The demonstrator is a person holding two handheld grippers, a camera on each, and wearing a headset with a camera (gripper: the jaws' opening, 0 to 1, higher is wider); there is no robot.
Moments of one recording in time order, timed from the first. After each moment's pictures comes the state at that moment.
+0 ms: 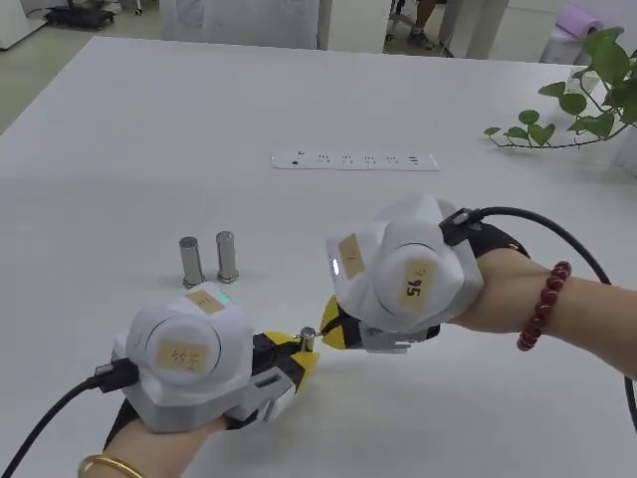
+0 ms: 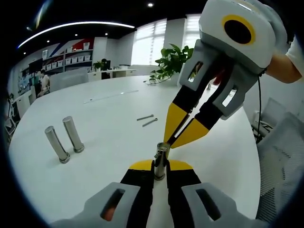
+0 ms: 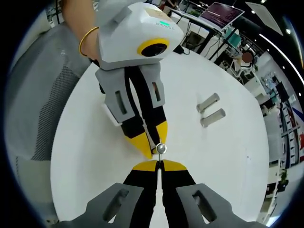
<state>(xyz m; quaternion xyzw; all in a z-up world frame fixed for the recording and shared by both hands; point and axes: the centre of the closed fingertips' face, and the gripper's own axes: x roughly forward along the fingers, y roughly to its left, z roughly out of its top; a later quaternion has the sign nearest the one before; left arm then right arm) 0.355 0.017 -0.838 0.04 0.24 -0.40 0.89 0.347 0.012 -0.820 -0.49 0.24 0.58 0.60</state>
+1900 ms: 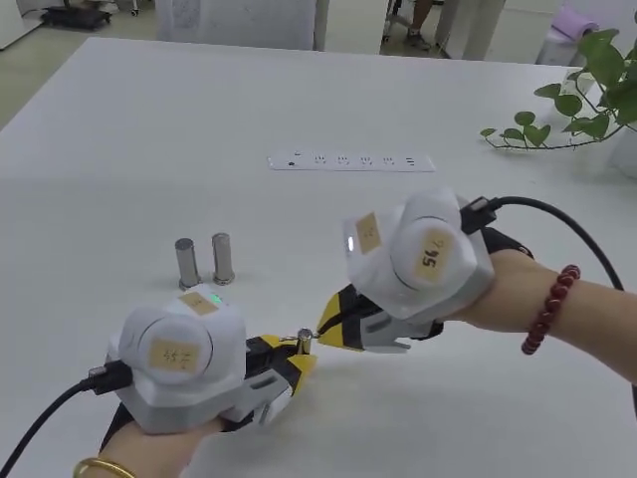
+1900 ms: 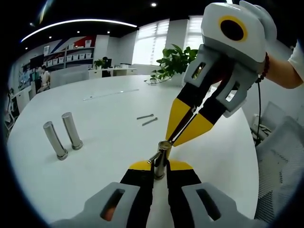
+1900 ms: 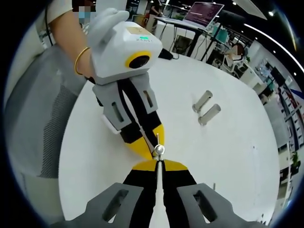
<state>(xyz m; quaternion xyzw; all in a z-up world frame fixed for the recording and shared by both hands) 0.355 0.018 -0.840 0.02 0.24 -0.40 0.89 0.346 0.015 -0.815 -0.42 0.27 0.59 0.64</state>
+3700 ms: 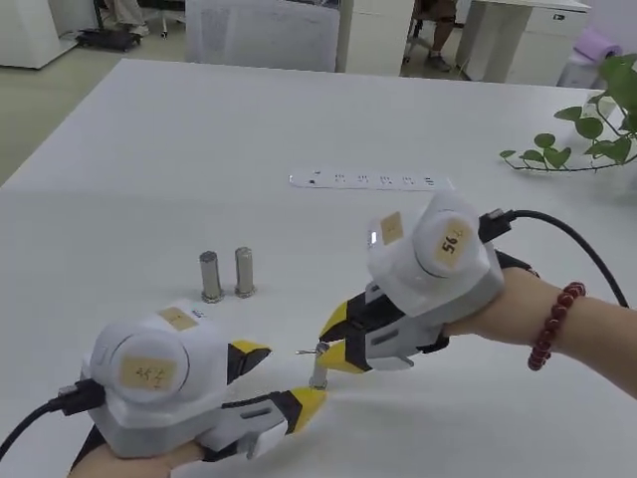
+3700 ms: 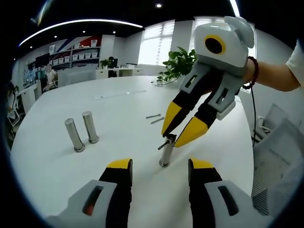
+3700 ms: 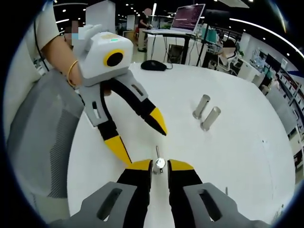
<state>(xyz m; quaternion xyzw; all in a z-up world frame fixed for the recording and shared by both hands) 0.339 0.052 -0.823 0.02 0.24 -0.37 0.90 0.345 0.032 -0.813 -0.32 0.28 0.61 0.67</state>
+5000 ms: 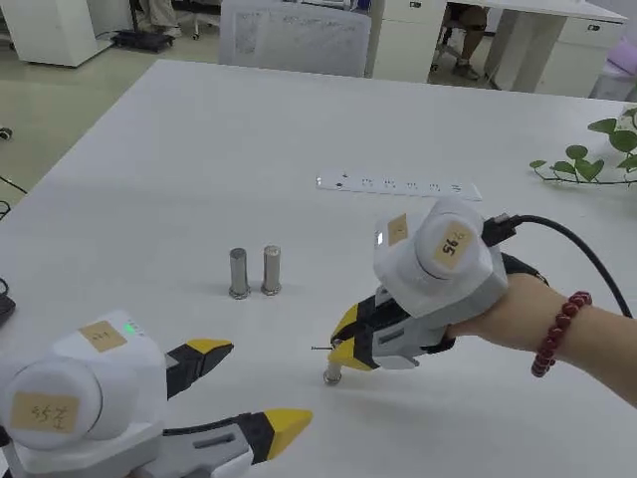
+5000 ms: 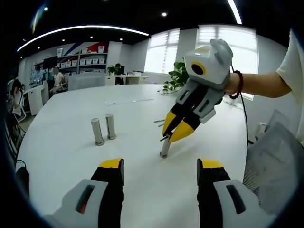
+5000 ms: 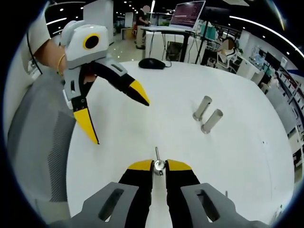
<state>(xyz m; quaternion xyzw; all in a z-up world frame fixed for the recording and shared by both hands) 0.309 0.097 -0.799 0.00 0.21 -0.35 0.91 0.348 0.047 -0.814 -0.33 0.29 0.59 0.67</state>
